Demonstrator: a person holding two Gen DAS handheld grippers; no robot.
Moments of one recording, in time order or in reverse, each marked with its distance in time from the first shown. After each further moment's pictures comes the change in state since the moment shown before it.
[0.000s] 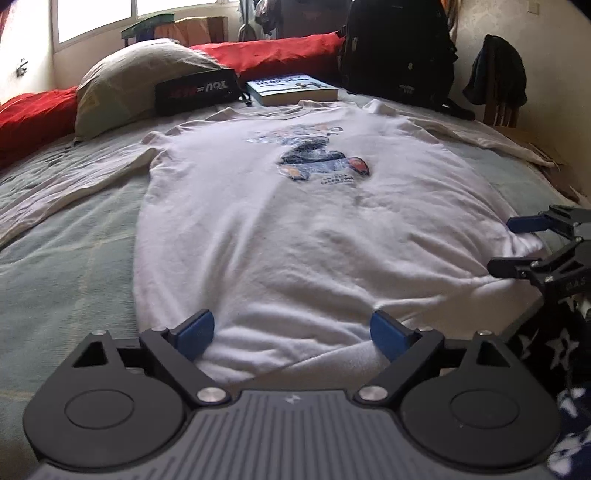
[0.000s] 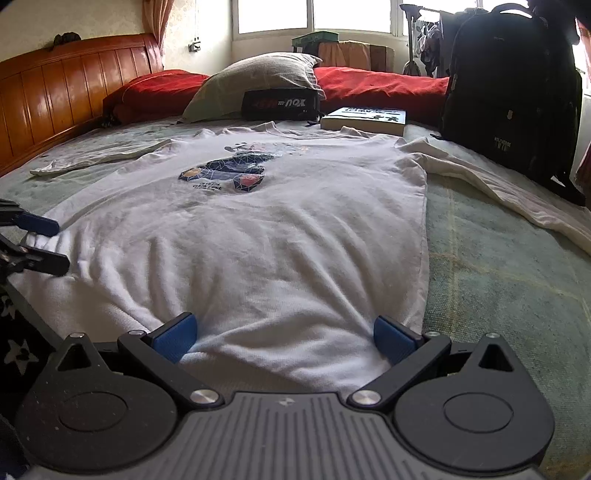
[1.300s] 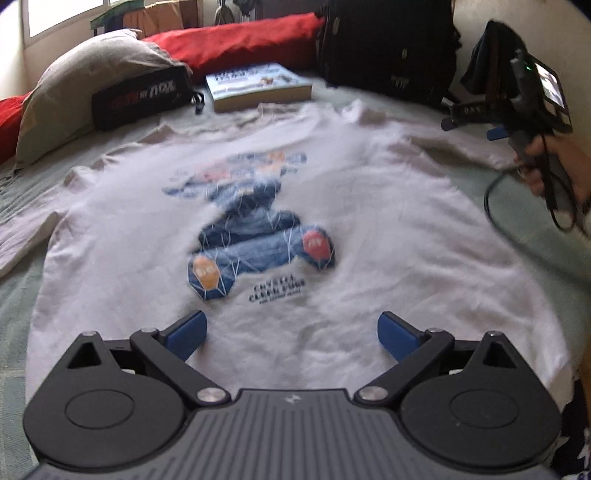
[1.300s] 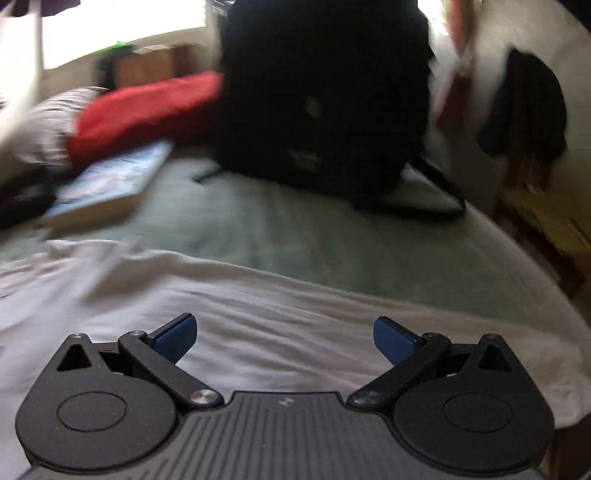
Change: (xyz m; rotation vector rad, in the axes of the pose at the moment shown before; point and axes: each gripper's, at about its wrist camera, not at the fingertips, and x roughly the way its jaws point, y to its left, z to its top) left arm 0.108 -0.053 0.098 0.038 0.079 -0.034; right arm 0.129 -0.257 0.153 0.381 0.026 -0.455
